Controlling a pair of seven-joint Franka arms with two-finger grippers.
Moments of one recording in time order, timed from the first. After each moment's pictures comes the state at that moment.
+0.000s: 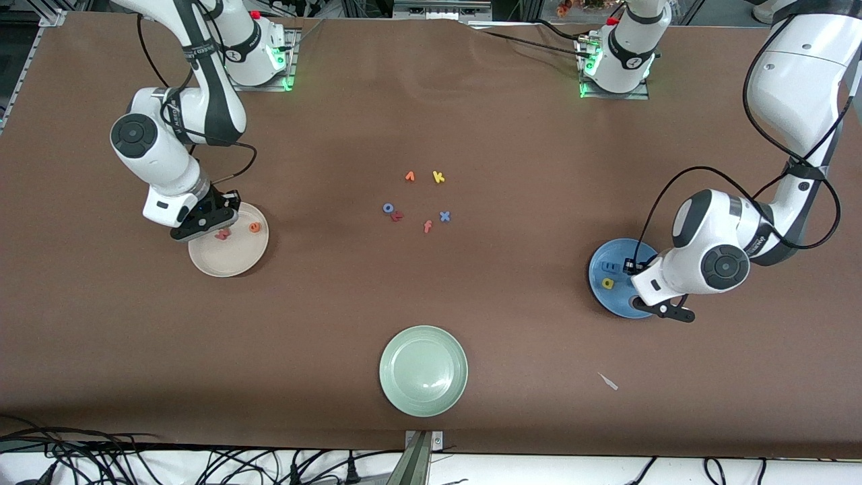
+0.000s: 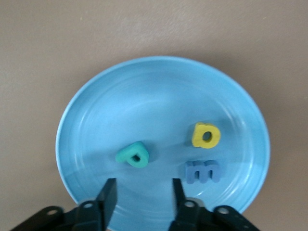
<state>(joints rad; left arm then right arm) 0.34 0.69 -0.48 -1.67 0.40 2.03 -0.05 0.86 0.20 -0.74 -2.35 0.09 2.53 -0.43</state>
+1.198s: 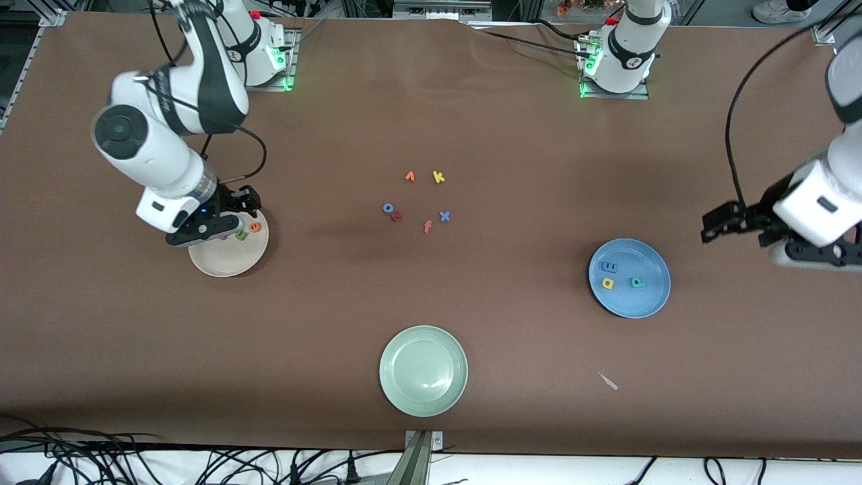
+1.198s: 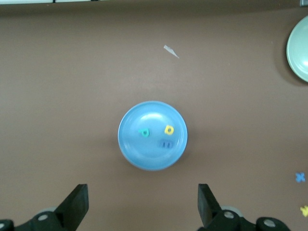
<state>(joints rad) 0.17 0.21 -0.28 -1.42 0.07 1.64 -0.06 0.89 0.17 -0.68 -1.91 0.10 2.00 -0.14</state>
